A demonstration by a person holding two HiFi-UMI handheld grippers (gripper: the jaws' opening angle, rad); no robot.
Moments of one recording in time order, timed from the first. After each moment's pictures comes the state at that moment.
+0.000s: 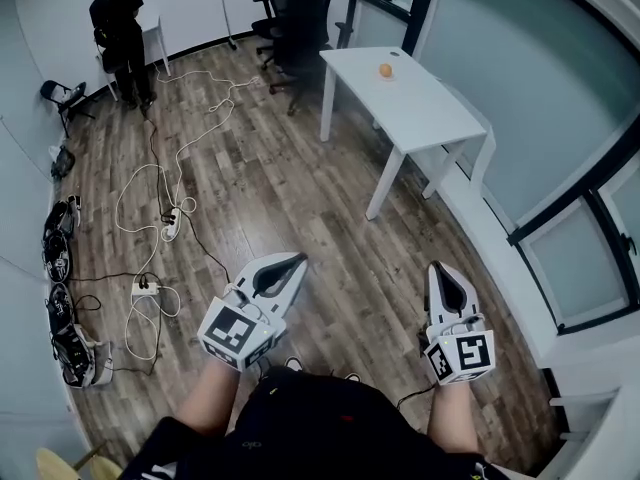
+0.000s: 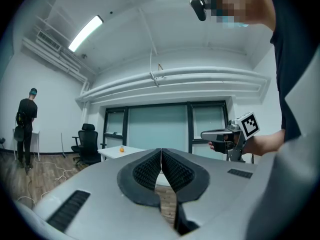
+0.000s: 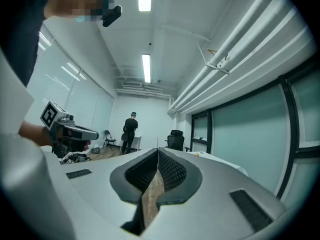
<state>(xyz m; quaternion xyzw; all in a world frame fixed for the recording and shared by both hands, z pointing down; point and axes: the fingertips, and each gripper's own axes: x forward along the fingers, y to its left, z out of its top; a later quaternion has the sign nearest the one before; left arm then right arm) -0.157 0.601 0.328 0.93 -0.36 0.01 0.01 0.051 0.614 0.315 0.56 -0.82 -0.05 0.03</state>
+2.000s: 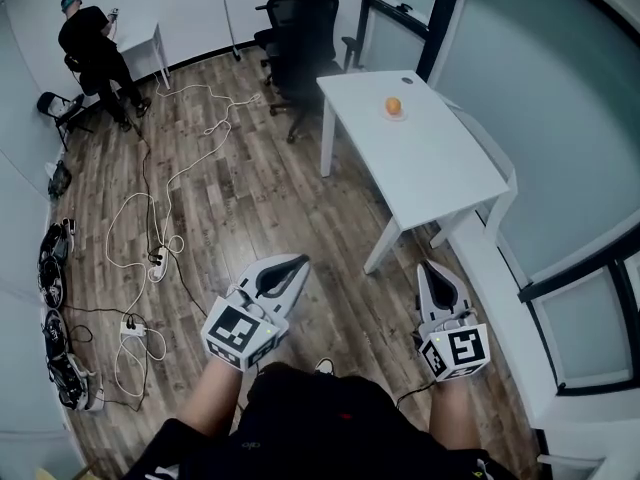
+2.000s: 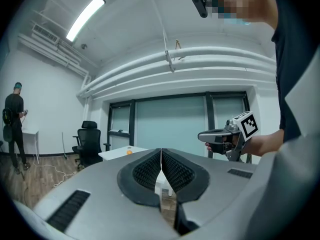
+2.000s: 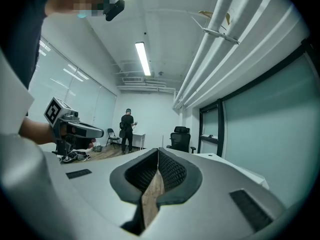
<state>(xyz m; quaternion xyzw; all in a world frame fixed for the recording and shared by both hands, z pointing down) -0.043 0.215 0.348 0.92 -0.39 0.04 0.02 0.145 0.209 0.344 0.51 -0.86 -0.04 0.04</state>
